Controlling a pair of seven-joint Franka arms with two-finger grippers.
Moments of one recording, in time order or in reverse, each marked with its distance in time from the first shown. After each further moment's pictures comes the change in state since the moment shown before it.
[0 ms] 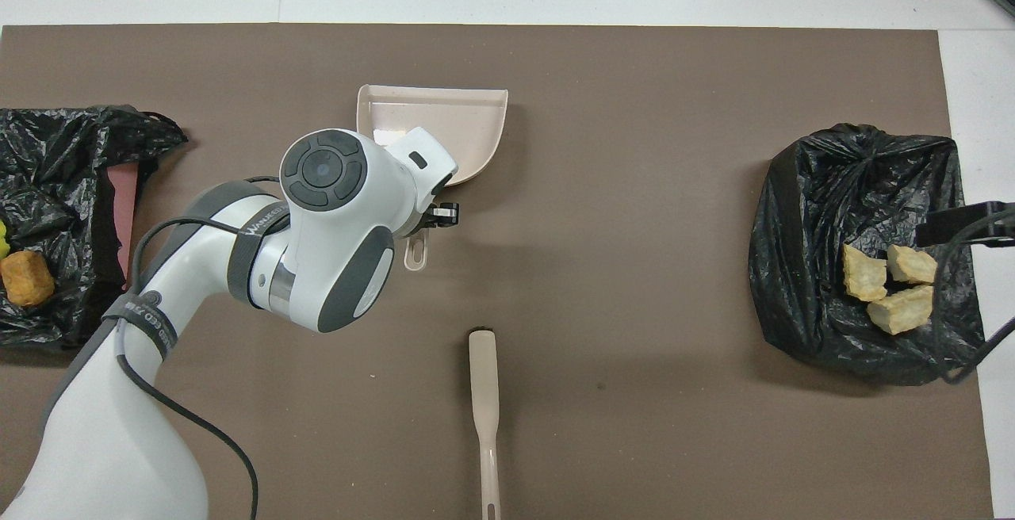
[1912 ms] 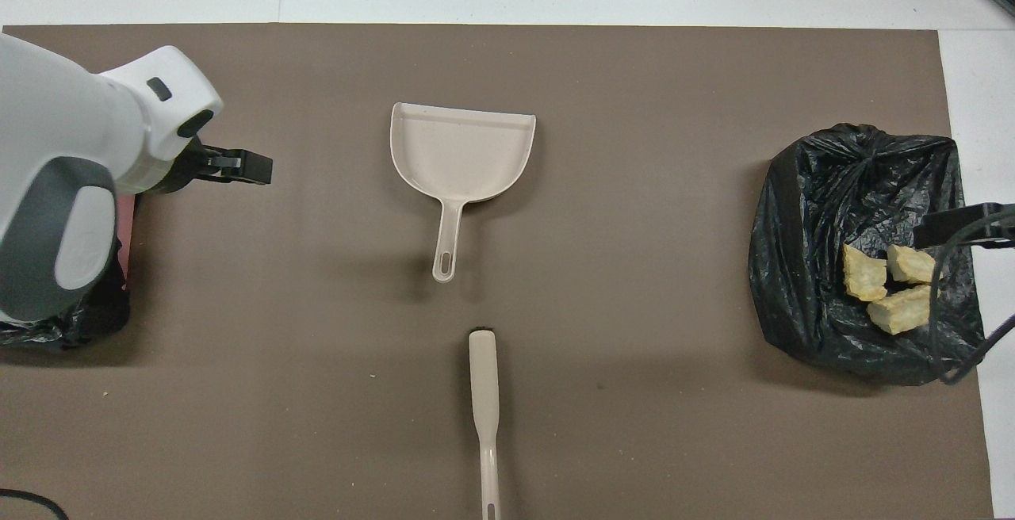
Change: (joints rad) left arm 0.286 -0.253 0.066 0.102 0.076 -0.316 0.345; right arm 0.001 -0.001 0.000 -0.003 0.000 0.000 0.000
